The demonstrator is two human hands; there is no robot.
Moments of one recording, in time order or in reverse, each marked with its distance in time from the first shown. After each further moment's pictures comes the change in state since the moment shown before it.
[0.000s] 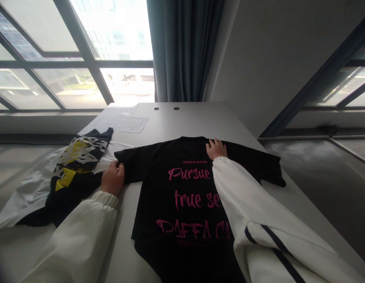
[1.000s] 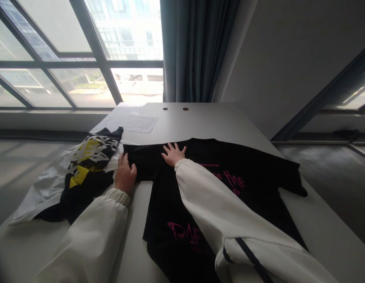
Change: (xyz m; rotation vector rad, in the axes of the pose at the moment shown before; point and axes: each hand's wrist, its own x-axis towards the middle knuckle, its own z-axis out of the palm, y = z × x) left_hand 0.008 -0.004 0.017 -0.204 0.101 0.143; right_hand -0.067 -0.251 0.012 0.072 -0.327 -0.493
